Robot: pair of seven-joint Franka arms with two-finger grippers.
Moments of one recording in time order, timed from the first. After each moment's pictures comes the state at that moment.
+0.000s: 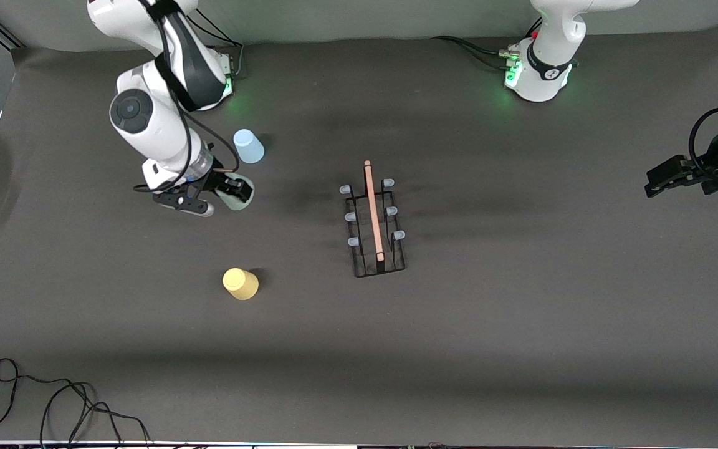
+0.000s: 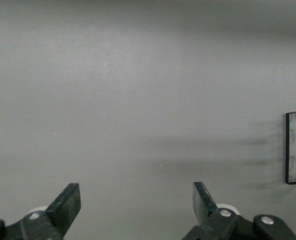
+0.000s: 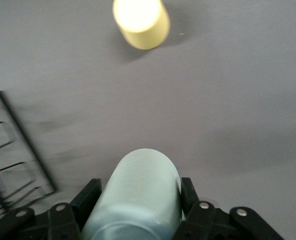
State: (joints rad) left arm 0.00 0.02 0.00 -1.62 -0.01 1.63 -0.05; right arm 0.44 -0.04 -0.01 -2.27 0.13 2.24 0.69
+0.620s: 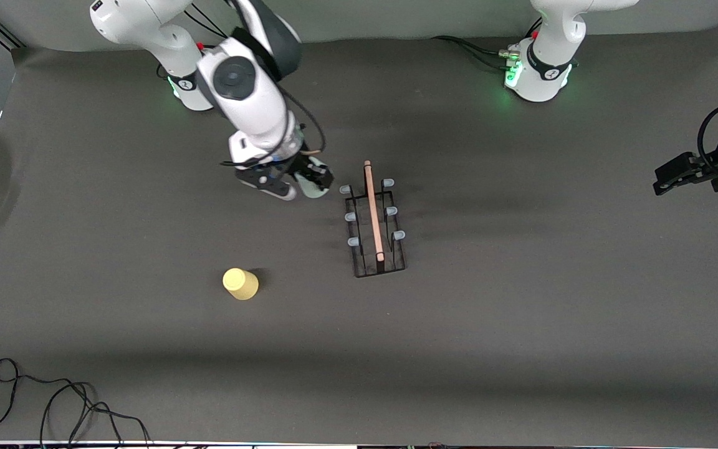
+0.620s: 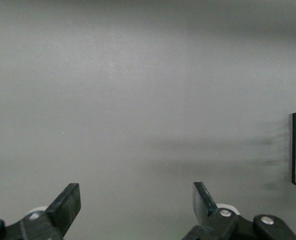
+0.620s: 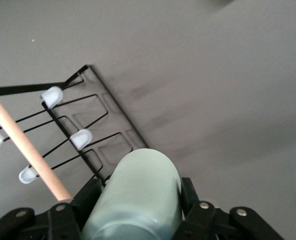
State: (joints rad) left arm 0.01 0.01 0.00 -1.61 0.01 1.62 -0.04; right arm 0.71 0.18 0.00 -1.97 0.13 2.23 1.13
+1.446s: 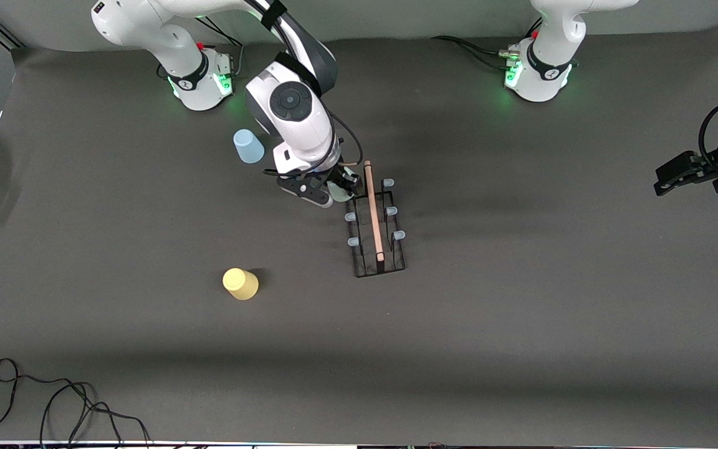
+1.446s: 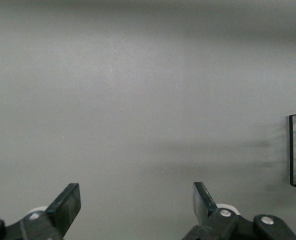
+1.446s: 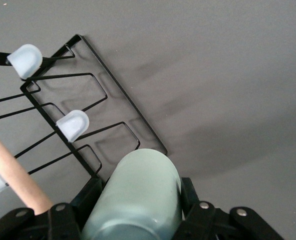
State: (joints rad) left arm 0.01 0.01 -0.01 -1.60 0.01 1.63 -0.04; right arm 0.77 0.33 0.00 -1.94 0.13 2.32 1.20
